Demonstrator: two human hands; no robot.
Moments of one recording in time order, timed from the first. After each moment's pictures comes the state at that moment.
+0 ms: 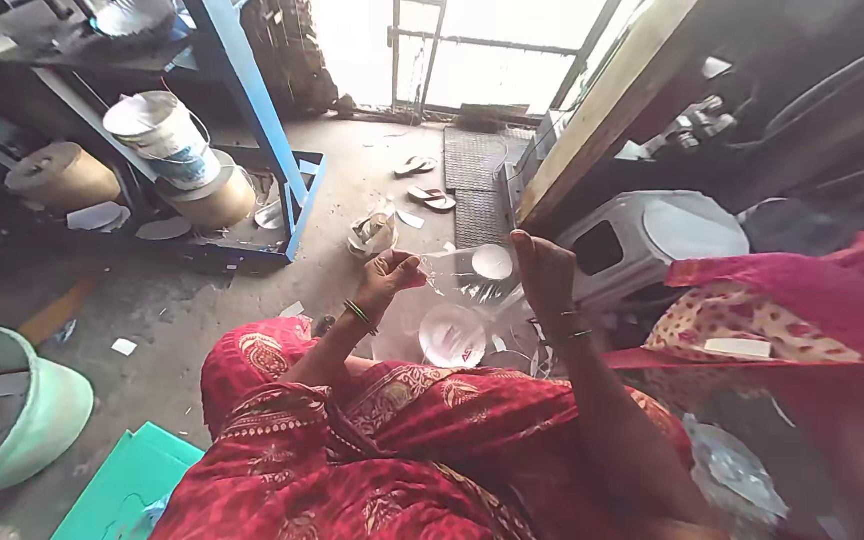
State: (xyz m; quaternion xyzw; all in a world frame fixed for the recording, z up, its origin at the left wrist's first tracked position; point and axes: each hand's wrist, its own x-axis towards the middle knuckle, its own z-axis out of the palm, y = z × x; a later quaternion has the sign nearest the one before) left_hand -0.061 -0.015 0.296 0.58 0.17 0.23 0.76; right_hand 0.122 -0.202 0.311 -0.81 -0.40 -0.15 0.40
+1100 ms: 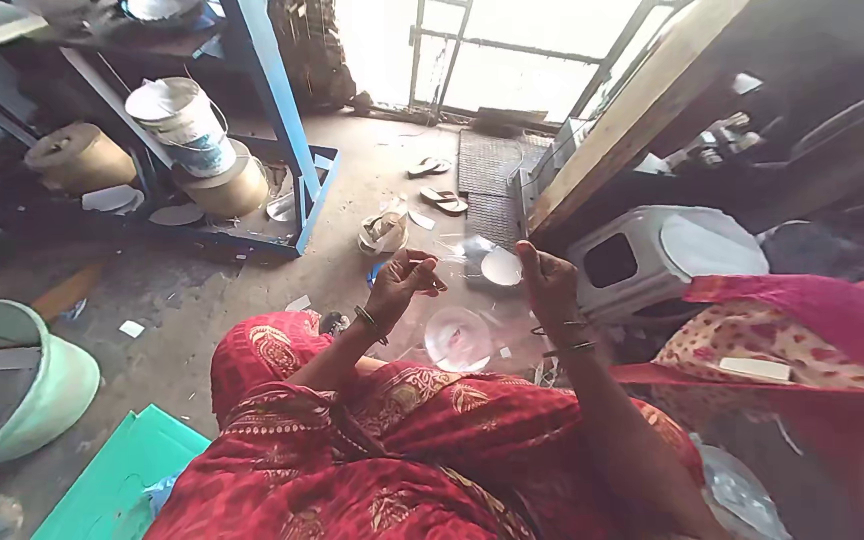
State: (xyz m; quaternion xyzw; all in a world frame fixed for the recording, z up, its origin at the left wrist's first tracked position) left_hand -0.074 -0.022 0.302 0.59 0.12 0.26 0.76; right_hand 0.124 -0.190 0.293 -0.82 -0.37 -0.06 0.43
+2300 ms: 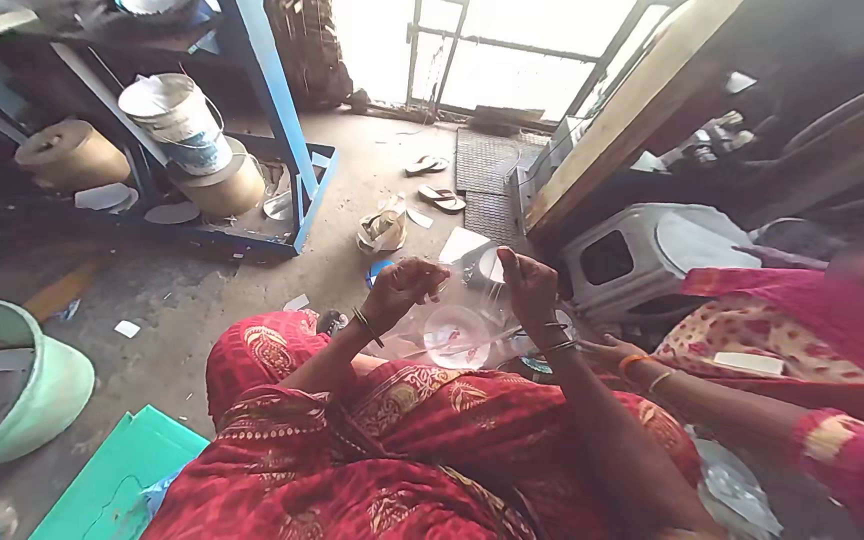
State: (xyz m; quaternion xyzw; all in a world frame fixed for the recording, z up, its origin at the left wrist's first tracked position) left_hand -0.083 -0.013 0.294 0.69 0.00 0.27 0.67; right_hand 0.106 -0.178 0.280 -0.82 -0.39 -0.08 0.42
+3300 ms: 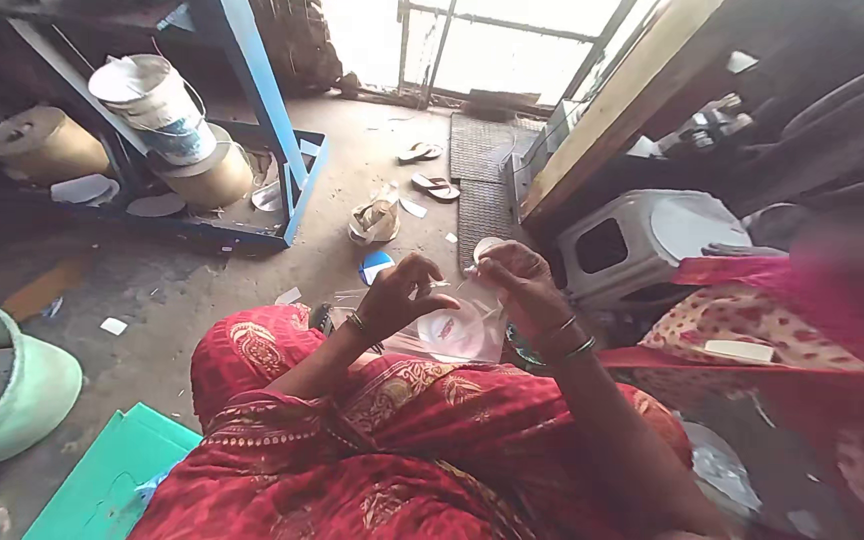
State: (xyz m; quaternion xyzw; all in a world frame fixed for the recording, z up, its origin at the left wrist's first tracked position) left_hand -0.082 -0.025 0.294 0.83 -0.01 0.36 0.42; right_hand 0.083 -0.190 0.309 -0.52 -0.37 0.31 0.70
